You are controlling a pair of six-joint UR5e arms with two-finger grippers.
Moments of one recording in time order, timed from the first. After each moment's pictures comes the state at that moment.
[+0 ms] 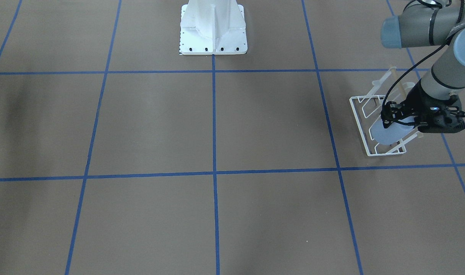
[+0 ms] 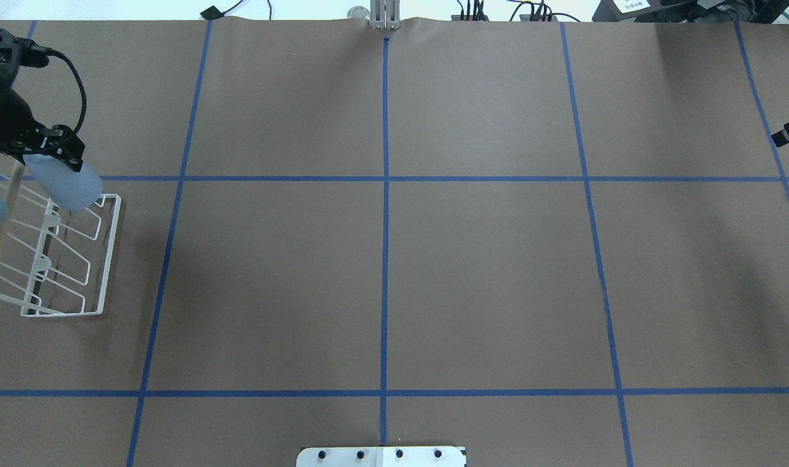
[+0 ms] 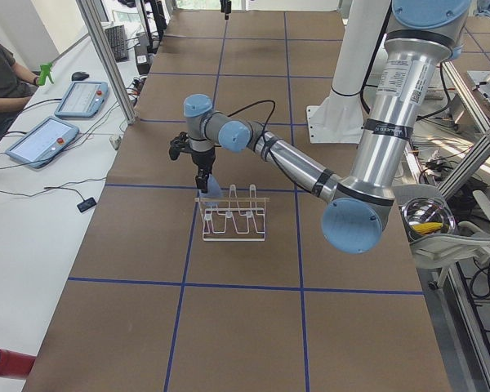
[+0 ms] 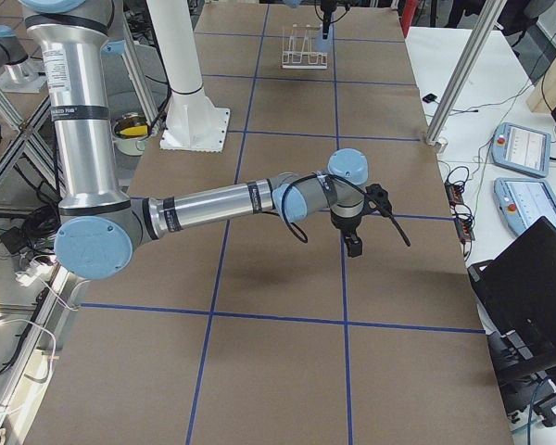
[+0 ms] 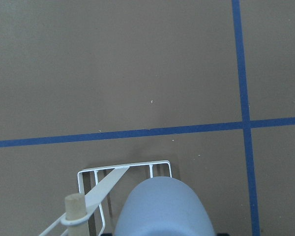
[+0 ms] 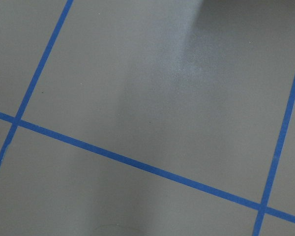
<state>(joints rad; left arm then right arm) -1.08 -1.82 -1.83 -1.47 -2.15 -0.54 1.36 -1.48 1.70 -1.38 2.31 0.11</state>
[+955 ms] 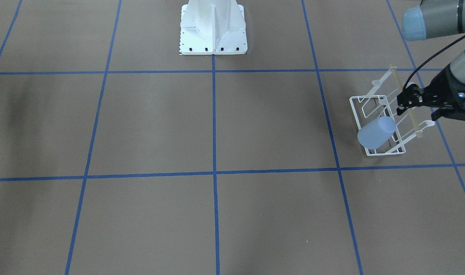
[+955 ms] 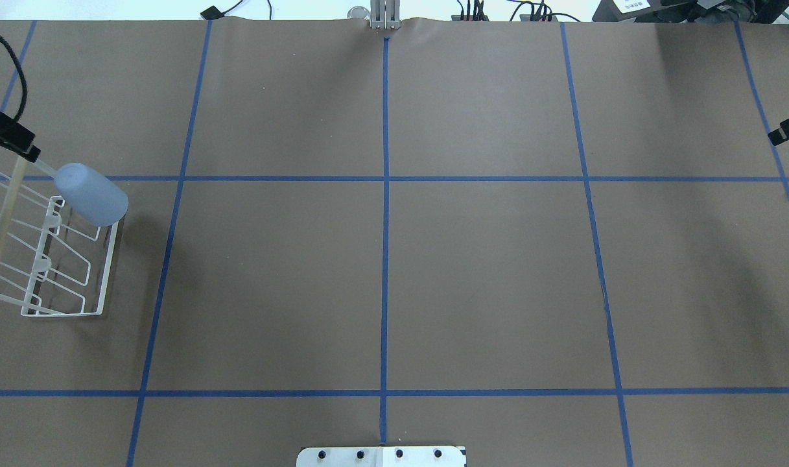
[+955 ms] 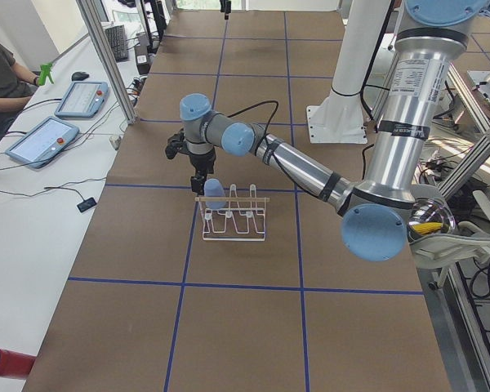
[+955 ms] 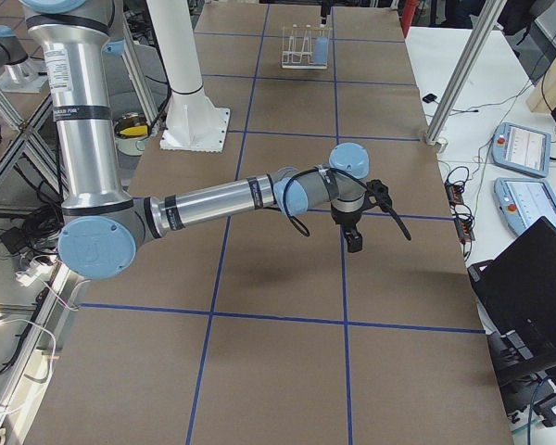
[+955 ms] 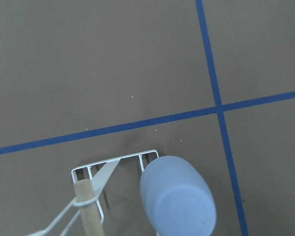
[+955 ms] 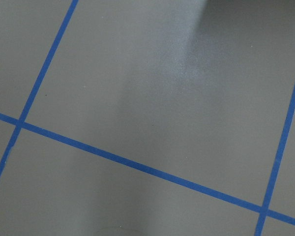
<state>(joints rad) -1.25 -1.74 -1.87 -1.47 -2.27 -0.24 1.35 -1.46 1.73 -1.44 2.30 0.11</state>
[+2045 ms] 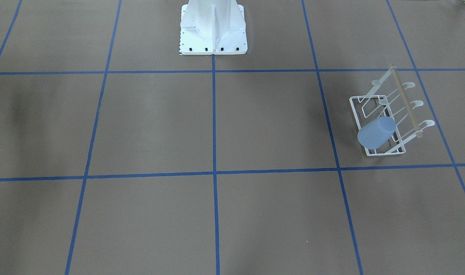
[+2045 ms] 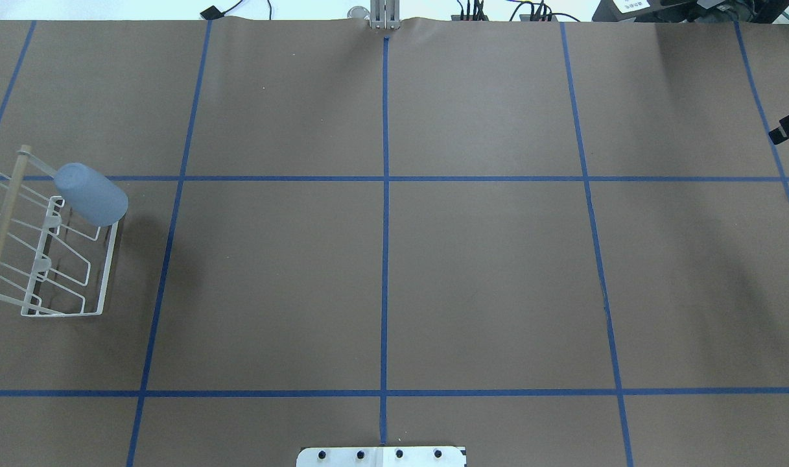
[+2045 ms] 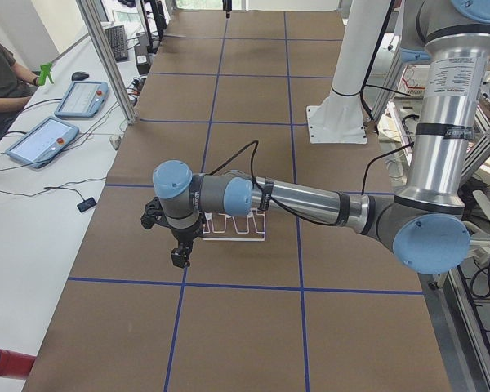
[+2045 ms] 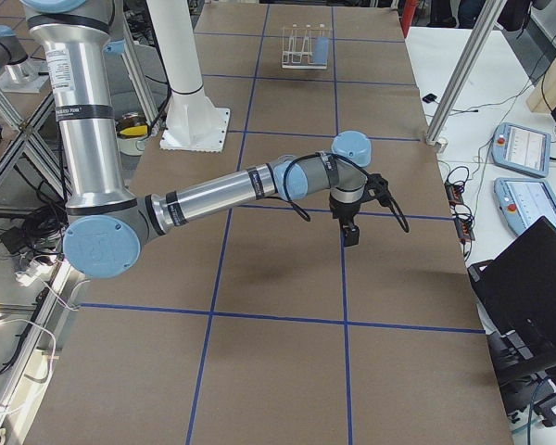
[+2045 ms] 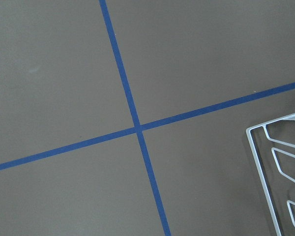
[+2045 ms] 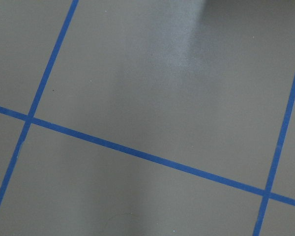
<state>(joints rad) -1.52 -1.67 -1.64 -1.47 -2.33 0.19 1.35 -1.45 1.79 -1.61 2.30 0.08</state>
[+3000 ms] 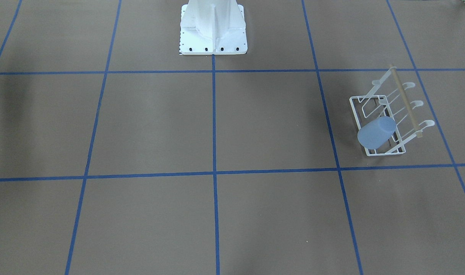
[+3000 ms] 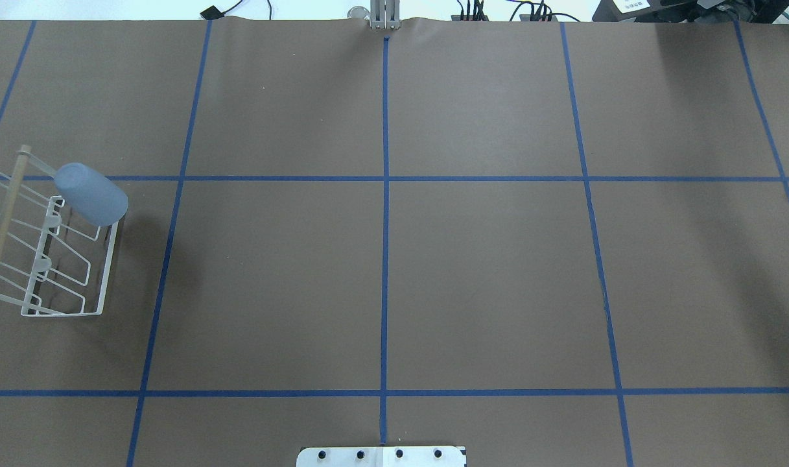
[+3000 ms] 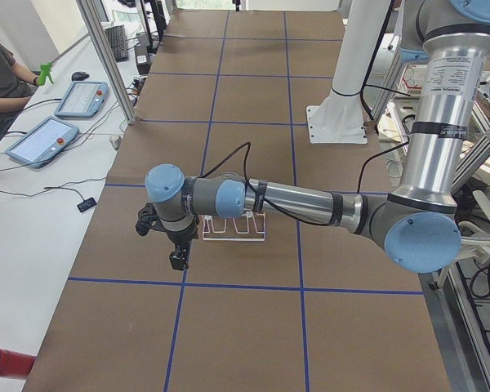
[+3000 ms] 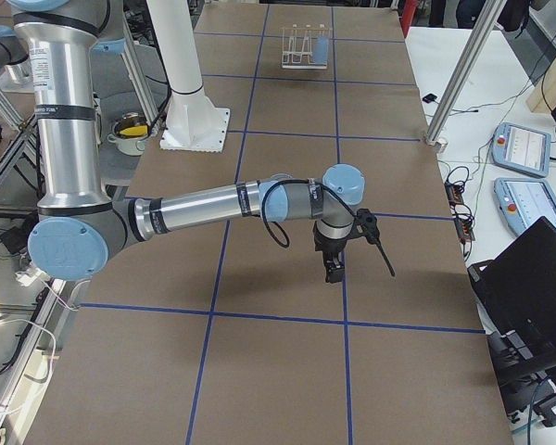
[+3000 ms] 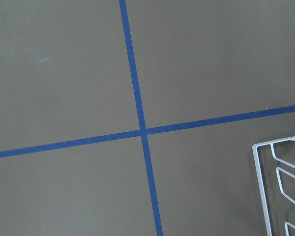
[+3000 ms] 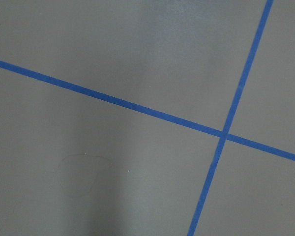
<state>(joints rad) -1.52 -1.71 -1.58 -1.47 -2.33 0.08 1.46 -1.54 1.76 -1.70 2.30 -0.13</state>
